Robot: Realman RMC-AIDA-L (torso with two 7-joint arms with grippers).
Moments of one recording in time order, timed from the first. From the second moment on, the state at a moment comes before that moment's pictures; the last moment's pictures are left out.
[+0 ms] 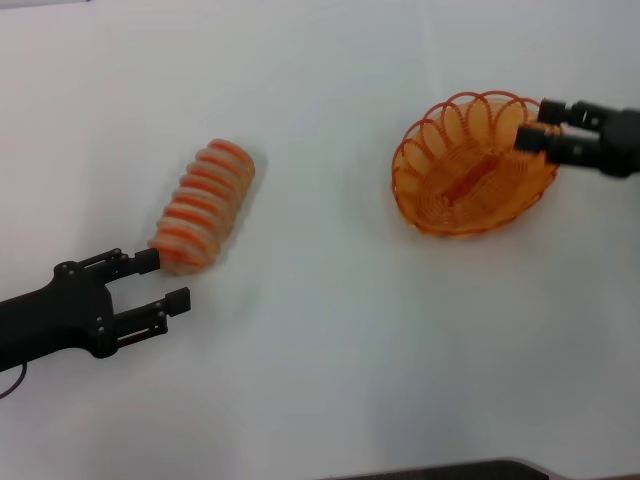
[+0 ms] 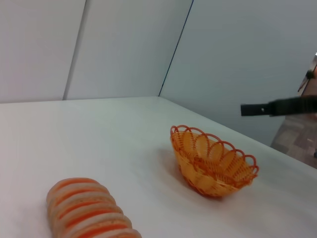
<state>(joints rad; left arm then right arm) -0.29 -2.08 0.68 0.54 1.96 1.61 -1.19 0.37 2.02 -0.46 -0.69 -1.98 -1.69 1.57</state>
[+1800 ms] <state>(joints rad) -0.30 -2.09 0.69 0.54 1.96 1.61 -1.20 0.67 2.03 -0.61 -0.94 -2.65 -1.37 1.92</state>
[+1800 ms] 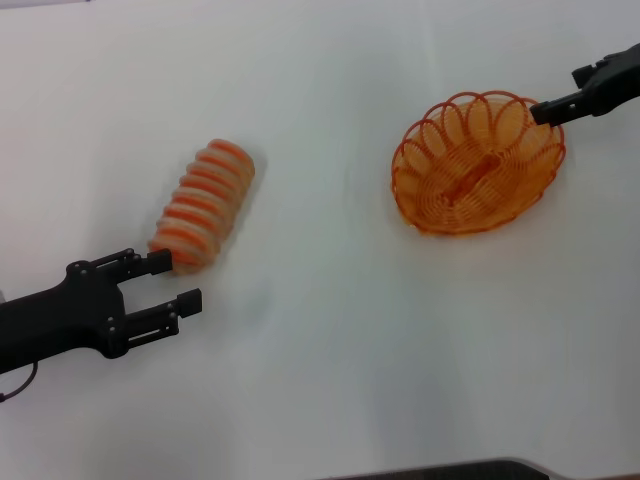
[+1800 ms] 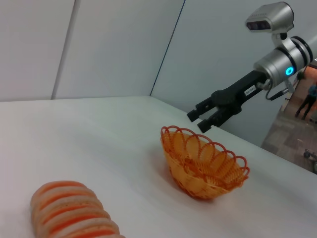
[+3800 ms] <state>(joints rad) -0.31 -2.09 0.68 0.54 1.96 1.60 -1.20 0.65 2.07 -0.68 -0.85 -2.53 -1.20 1.90</state>
